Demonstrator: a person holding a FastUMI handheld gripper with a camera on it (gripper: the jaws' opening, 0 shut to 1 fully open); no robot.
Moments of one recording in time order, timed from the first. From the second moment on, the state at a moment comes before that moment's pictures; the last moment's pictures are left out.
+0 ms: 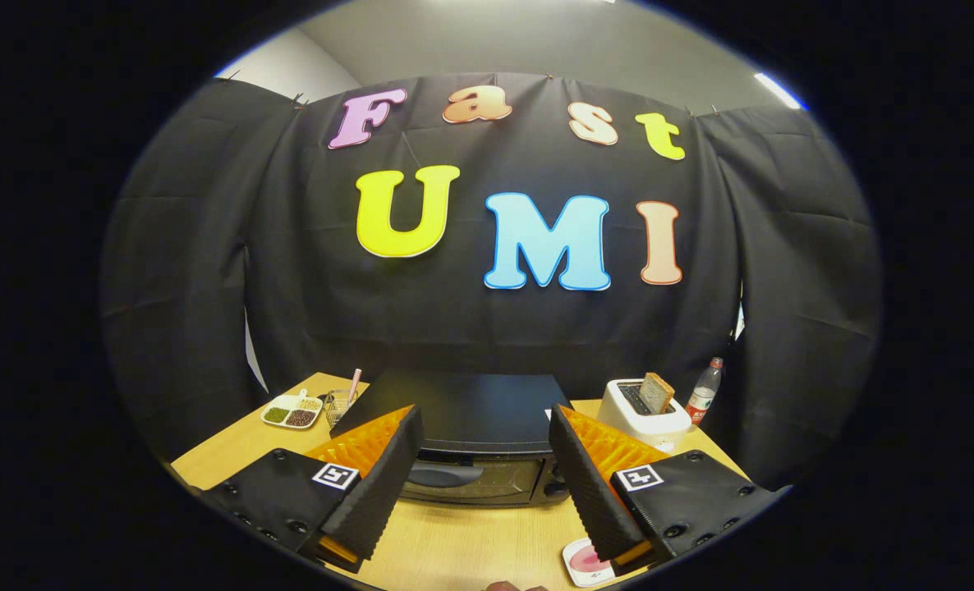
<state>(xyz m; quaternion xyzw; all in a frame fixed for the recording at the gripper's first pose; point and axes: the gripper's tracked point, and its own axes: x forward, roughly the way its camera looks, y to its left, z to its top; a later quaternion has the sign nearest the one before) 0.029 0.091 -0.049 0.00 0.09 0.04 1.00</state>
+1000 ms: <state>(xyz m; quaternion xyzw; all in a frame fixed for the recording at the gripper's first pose) 0.101 0.139 -0.157 -0.02 0.22 0.05 0.97</state>
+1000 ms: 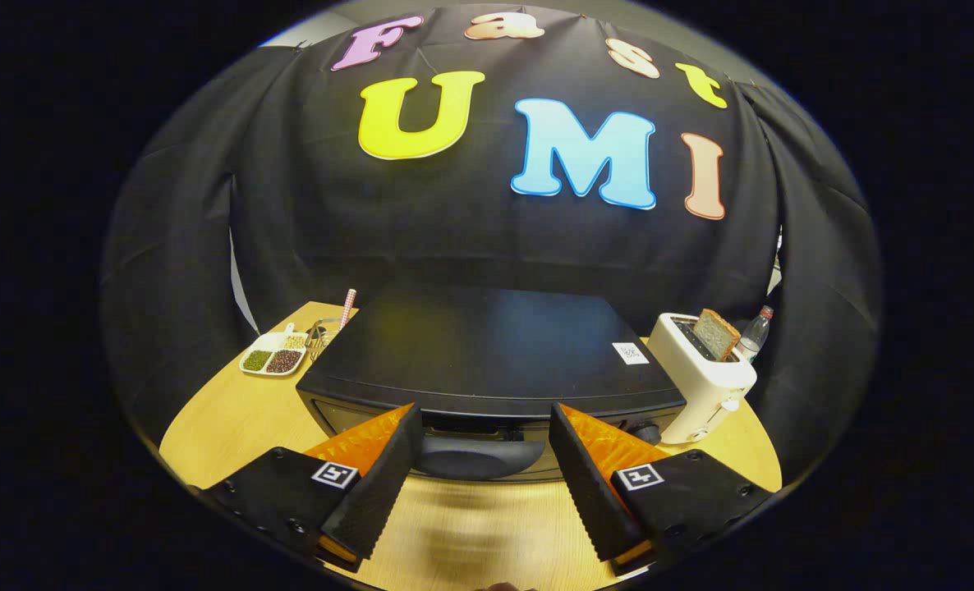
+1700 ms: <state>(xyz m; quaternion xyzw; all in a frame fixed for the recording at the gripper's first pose) 0.097 0.146 -0.177 0.01 0.27 0.07 0.96</state>
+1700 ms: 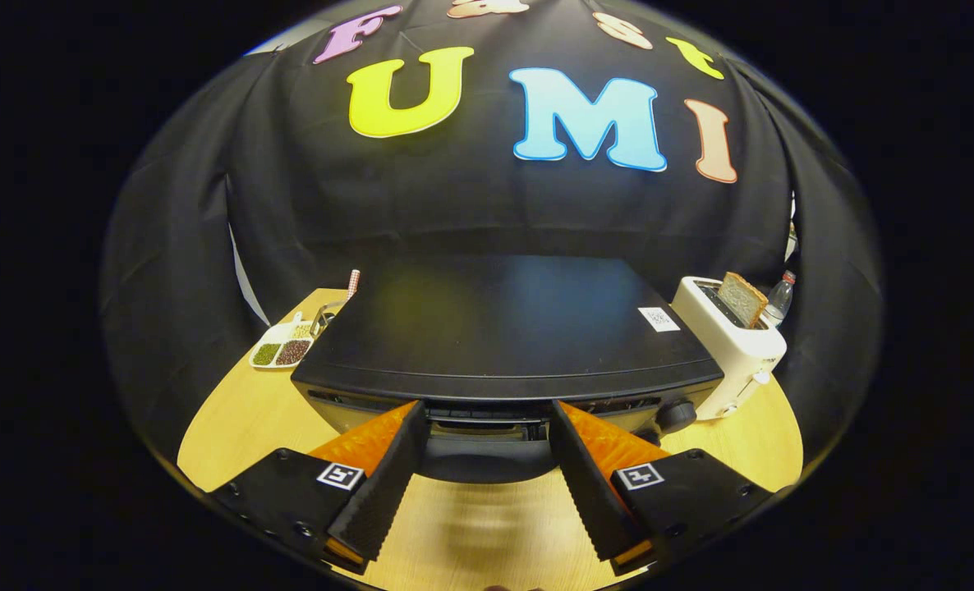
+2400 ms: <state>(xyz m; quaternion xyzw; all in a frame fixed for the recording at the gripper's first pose) 0.050 0.142 -0.195 0.00 0.30 0.07 0.95</state>
